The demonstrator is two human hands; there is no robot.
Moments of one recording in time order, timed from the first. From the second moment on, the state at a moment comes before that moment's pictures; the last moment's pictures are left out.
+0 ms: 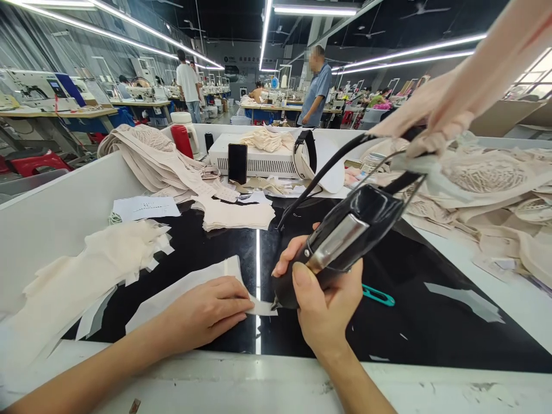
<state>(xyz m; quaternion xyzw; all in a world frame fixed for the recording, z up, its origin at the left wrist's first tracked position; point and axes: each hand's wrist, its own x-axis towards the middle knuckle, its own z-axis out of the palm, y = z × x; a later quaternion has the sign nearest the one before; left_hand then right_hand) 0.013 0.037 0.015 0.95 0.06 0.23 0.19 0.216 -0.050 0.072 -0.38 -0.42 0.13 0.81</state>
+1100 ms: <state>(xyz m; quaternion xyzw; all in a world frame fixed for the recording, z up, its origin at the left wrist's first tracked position) 0.015 0.026 0.026 0.96 0.06 0.18 0.20 0.208 -0.038 0.060 -0.36 -0.44 0.15 0.81</state>
